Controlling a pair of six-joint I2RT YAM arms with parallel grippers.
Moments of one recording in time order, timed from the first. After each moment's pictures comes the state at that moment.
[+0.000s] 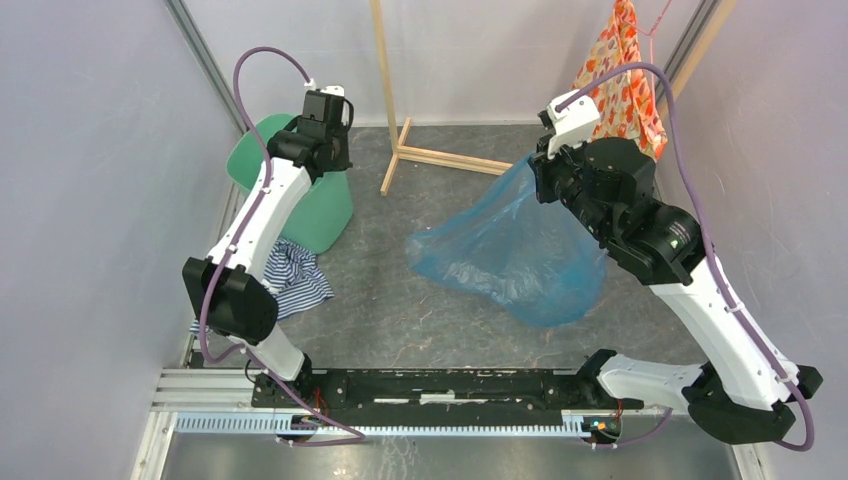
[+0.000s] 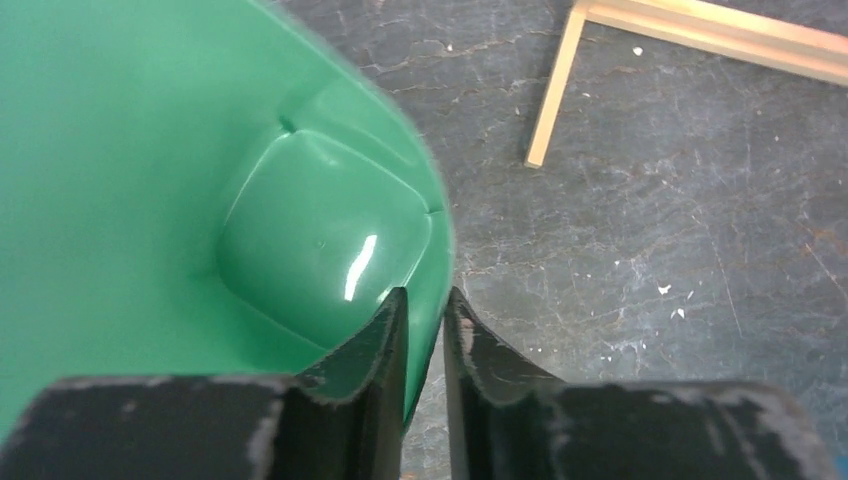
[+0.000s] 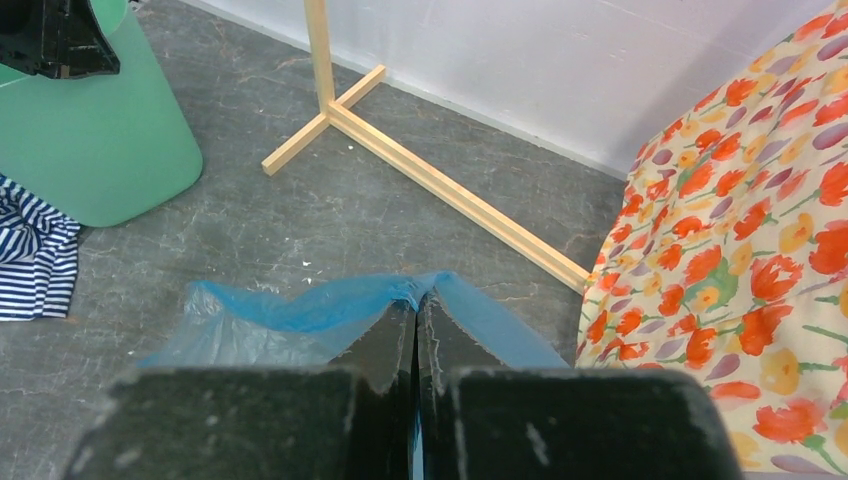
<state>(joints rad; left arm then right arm) -0.29 1.64 1.69 -0.81 -0.32 -0.19 0.72 1.11 1.60 -0.71 0.36 -0.04</state>
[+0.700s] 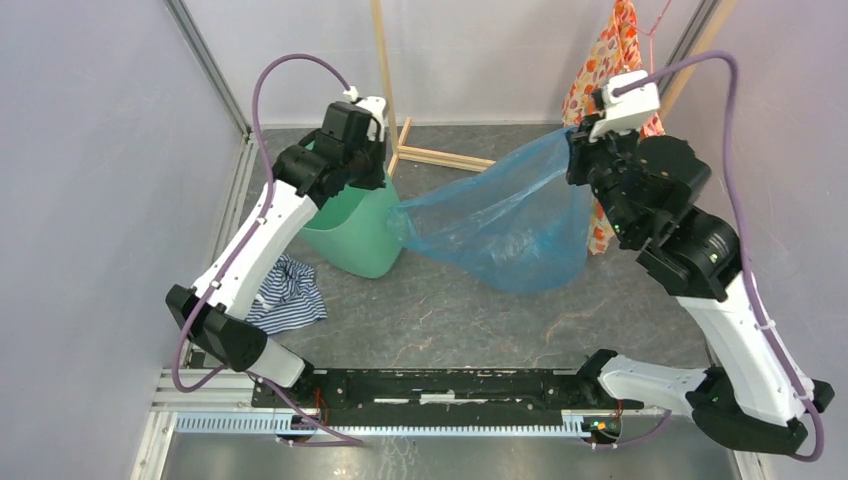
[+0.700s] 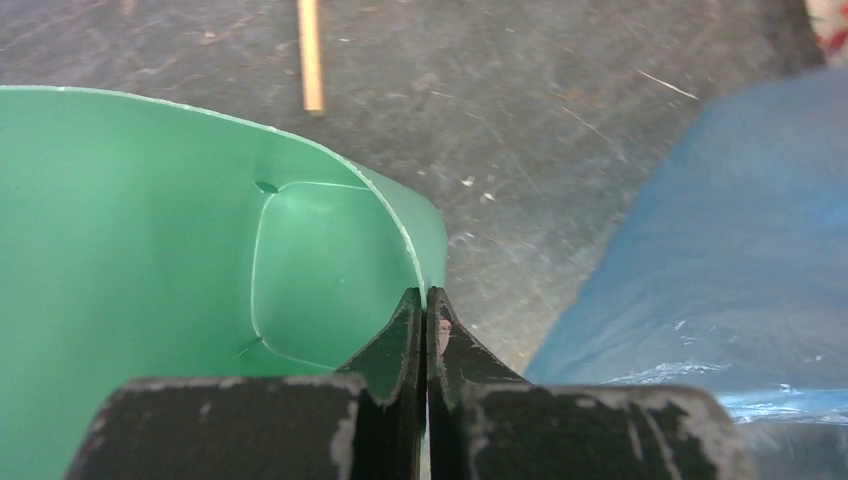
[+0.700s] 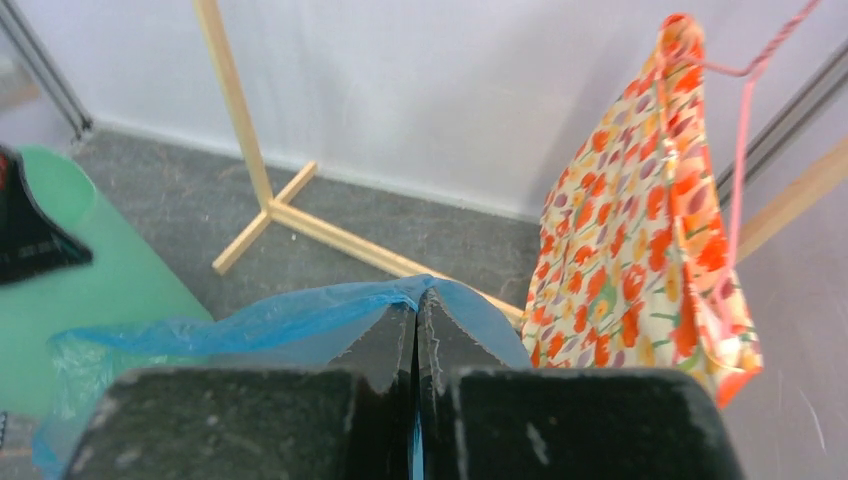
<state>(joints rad) -0.49 1.51 1.69 -0.88 -0.13 -0.20 0.72 1.10 1.70 -0.67 0.52 -0.06</state>
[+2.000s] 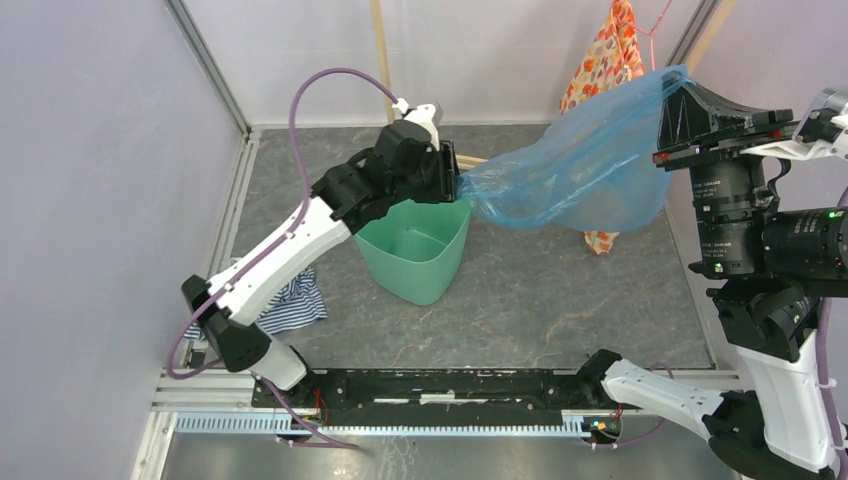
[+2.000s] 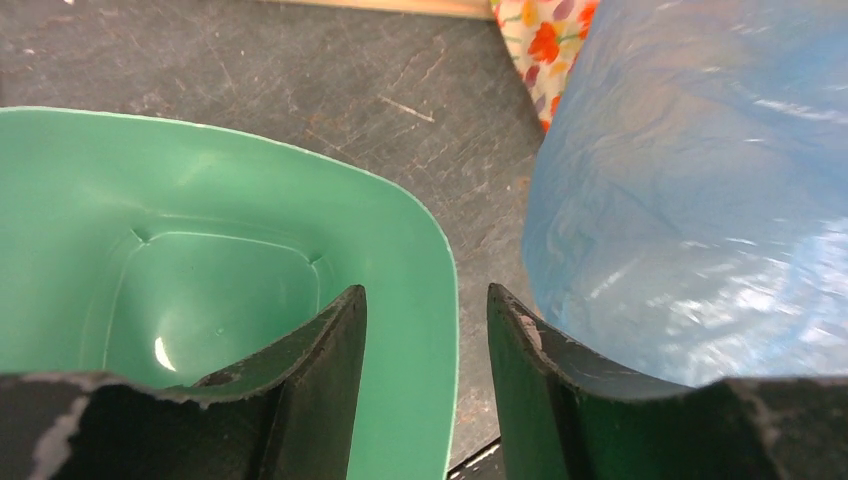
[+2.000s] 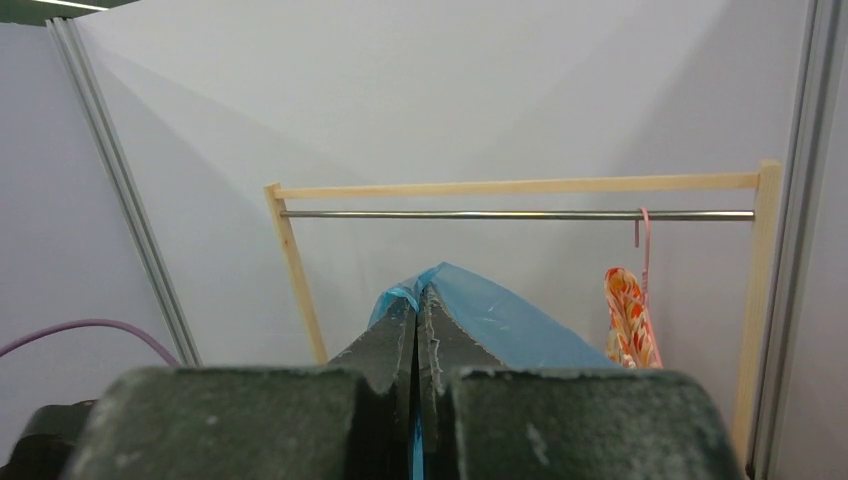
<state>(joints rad) -0.82 1.56 1.72 -0.70 -0.13 -0.57 0.72 0.91 1.70 -0.18 0.47 -0.12</state>
